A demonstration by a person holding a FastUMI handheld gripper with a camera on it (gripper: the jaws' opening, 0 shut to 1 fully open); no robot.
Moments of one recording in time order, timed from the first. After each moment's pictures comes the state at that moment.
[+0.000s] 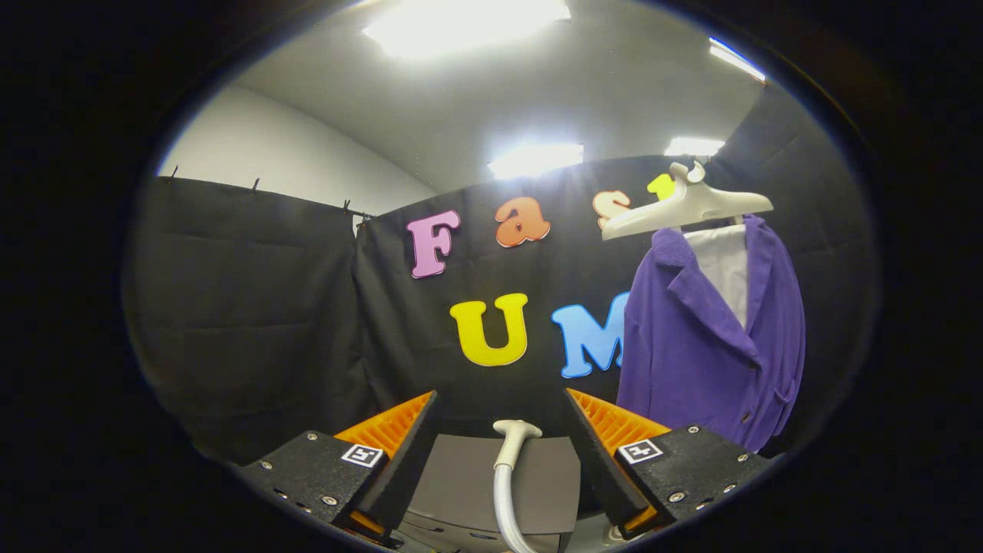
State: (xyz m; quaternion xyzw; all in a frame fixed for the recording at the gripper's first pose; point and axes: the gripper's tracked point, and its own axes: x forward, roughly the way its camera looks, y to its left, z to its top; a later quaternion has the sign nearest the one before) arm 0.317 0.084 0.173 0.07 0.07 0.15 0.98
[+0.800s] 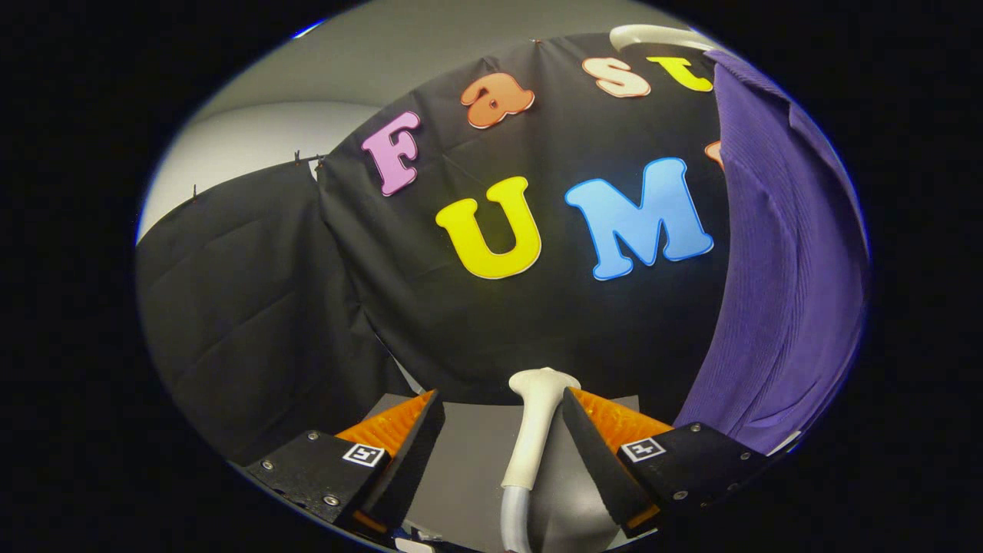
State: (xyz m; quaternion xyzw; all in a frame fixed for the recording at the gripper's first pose) arm 0.484 0.123 0.050 0.14 0.29 0.18 0.93
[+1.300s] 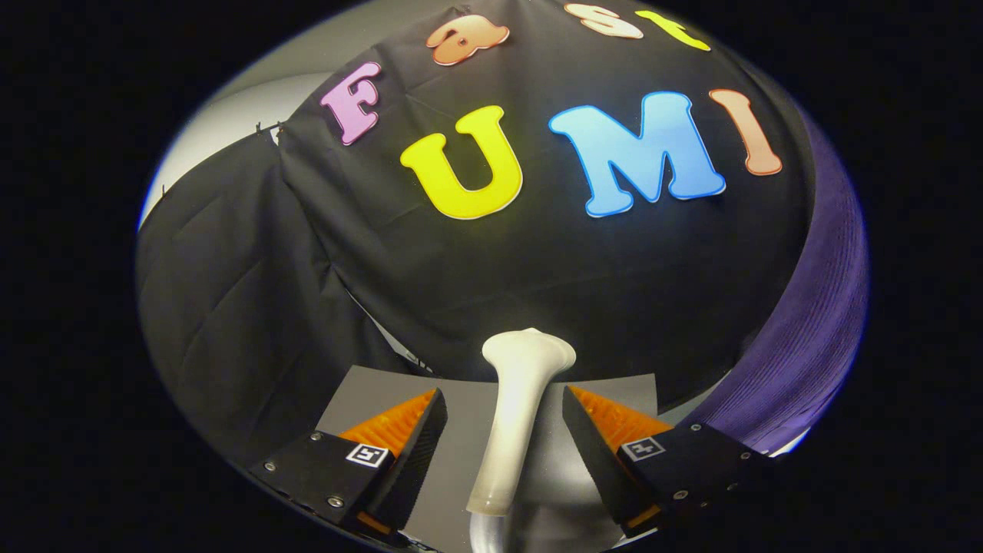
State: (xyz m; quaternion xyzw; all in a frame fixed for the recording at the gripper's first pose) arm 0.516 0.140 -0.036 0.14 0.41 0.17 0.89
